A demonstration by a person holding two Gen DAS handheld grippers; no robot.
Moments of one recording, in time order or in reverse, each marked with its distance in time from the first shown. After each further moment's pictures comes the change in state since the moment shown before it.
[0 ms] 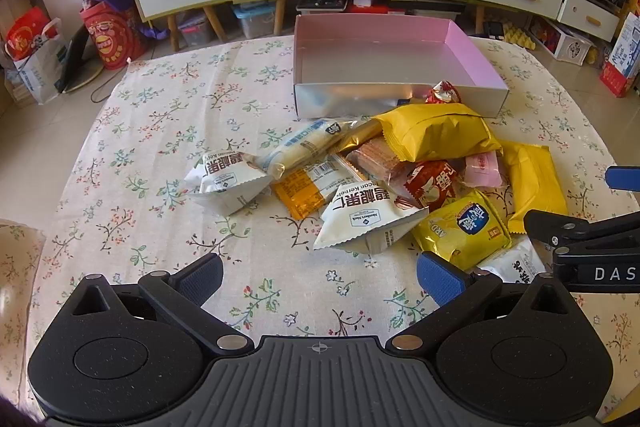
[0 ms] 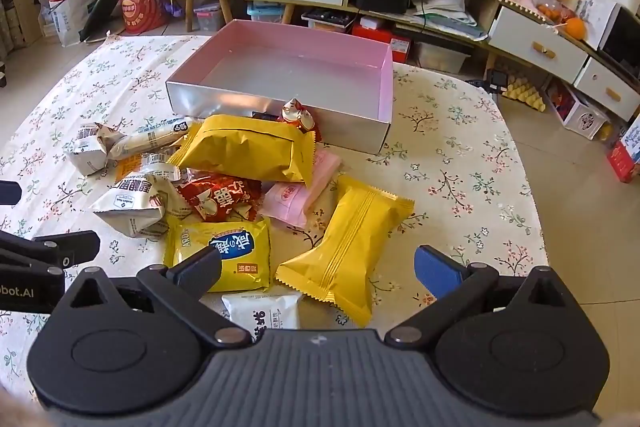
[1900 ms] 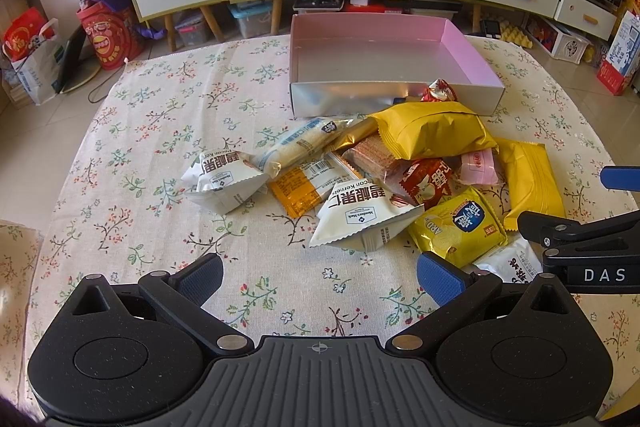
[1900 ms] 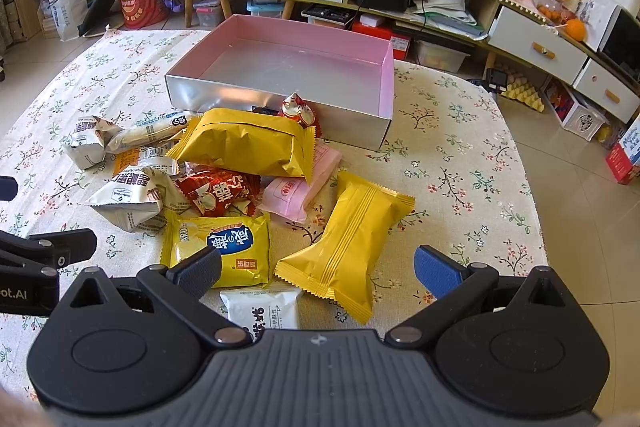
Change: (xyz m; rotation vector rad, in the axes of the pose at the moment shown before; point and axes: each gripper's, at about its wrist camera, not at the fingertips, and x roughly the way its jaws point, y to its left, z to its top) left arm 0.000 -0.001 -0.001 0.001 0.001 -0.003; right arm 0.001 0.001 -0.001 -0.006 0.007 -0.006
